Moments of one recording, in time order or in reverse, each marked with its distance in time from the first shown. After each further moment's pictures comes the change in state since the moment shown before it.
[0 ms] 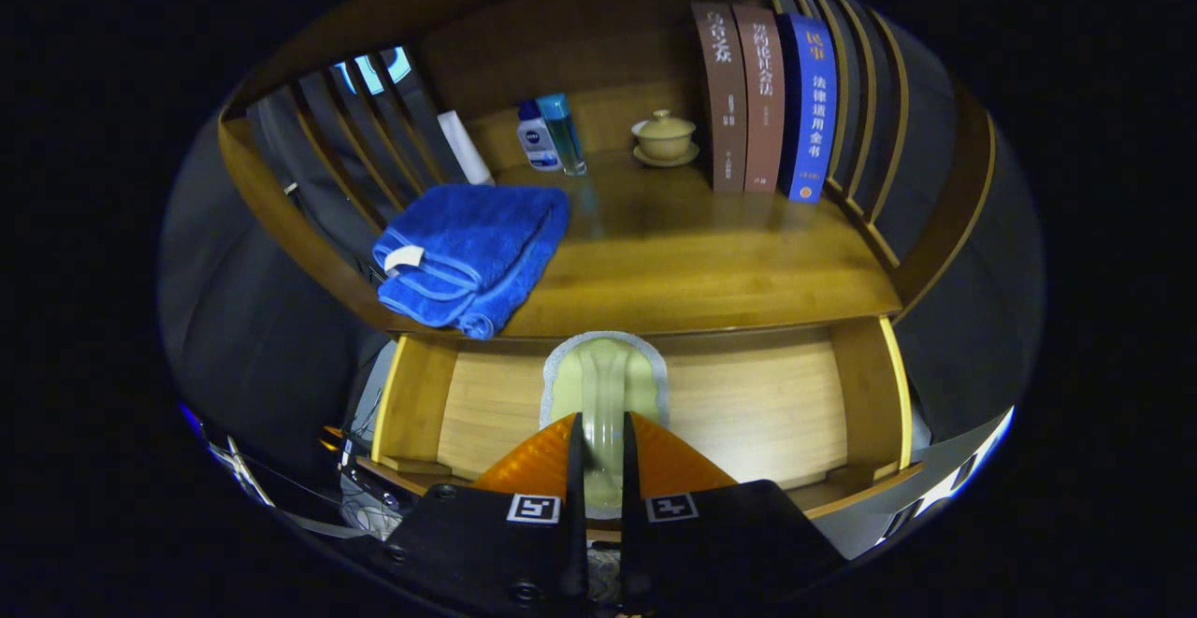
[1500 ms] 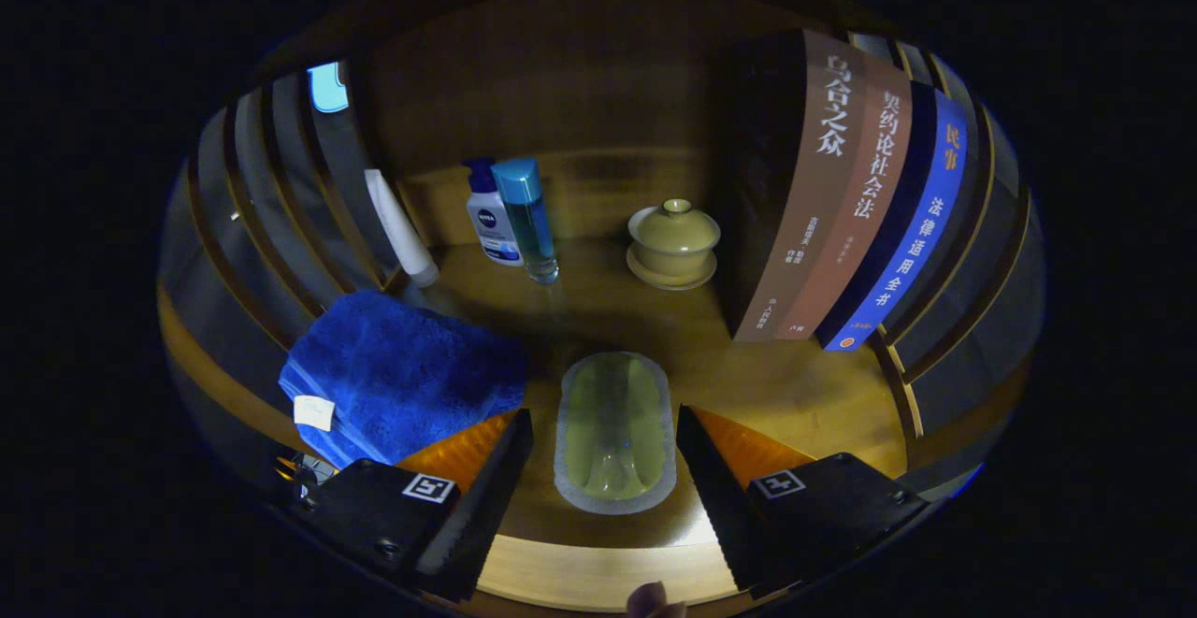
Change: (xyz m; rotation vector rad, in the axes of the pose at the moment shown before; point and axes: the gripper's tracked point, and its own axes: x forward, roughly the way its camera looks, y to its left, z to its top) arm 0.110 -0.005 0.128 -0.075 -0.150 -0.097
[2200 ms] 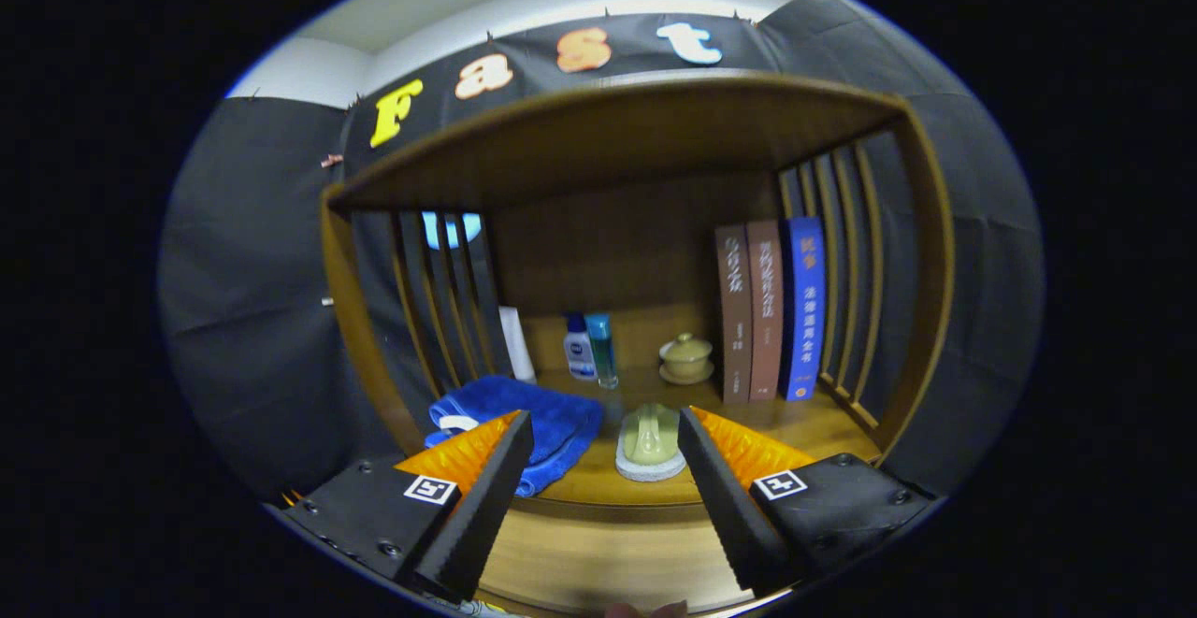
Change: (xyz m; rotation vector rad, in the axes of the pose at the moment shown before) arm -0.204 0.011 -0.021 0.031 -0.650 0.157
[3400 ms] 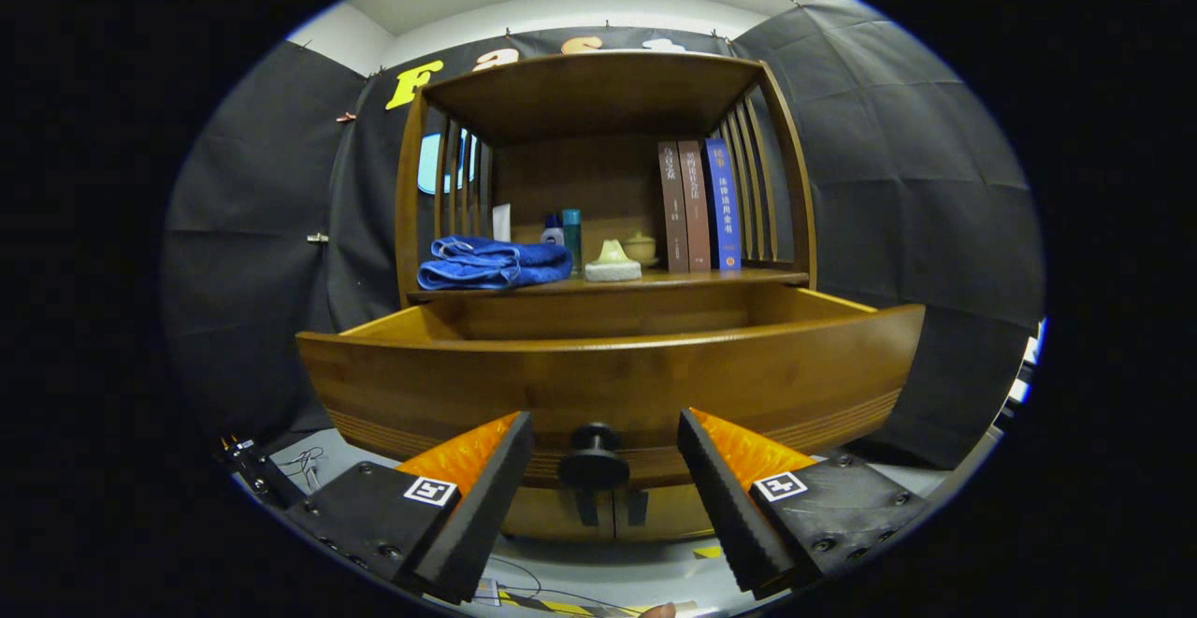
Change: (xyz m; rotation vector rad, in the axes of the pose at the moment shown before) arm -0.120 -0.013 -0.249 -0.070 0.037 -0.153
